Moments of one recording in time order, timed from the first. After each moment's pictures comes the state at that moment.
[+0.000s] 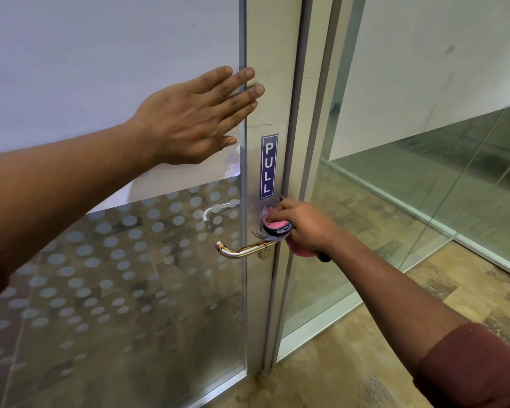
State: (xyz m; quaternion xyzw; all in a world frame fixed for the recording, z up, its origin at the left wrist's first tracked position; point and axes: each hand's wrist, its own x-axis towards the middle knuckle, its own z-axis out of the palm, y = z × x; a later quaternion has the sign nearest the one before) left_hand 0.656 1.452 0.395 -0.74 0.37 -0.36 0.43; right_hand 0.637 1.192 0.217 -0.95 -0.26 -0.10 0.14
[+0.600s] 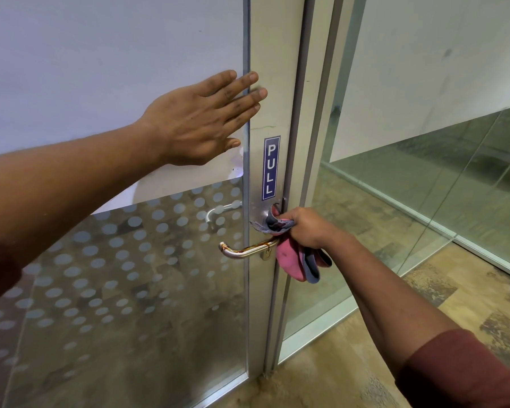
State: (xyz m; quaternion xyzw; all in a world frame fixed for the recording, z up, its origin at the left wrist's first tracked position) left_hand 0.656 1.452 0.396 -0.75 0.37 -0.35 0.42; right_hand 0.634 1.202 0.223 -0.96 -0.12 0.04 0.27
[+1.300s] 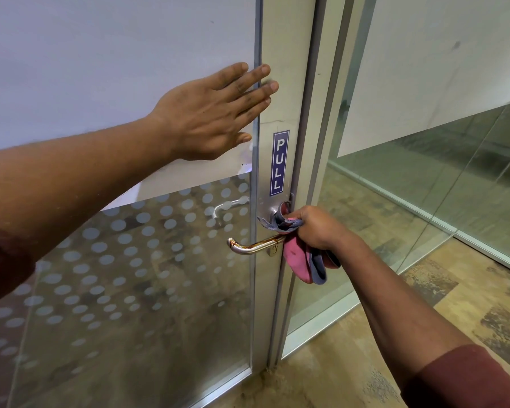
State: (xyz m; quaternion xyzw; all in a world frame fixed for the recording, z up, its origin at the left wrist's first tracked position) left_hand 0.661 1.454 0.393 -0.74 0.39 -0.37 0.41; right_hand 0.621 1.212 0.225 -0.96 -0.07 0.04 0.26
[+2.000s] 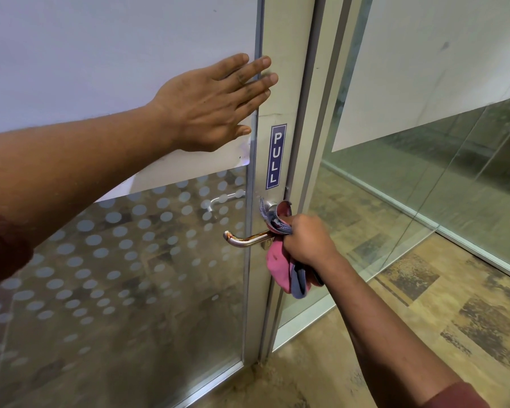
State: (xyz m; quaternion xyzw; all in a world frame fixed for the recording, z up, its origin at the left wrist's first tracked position) left_hand 0.661 1.456 0.393 -0.74 0.39 -0.37 0.41; right_hand 0.586 1.240 0.201 -0.97 0.00 -0.08 0.21
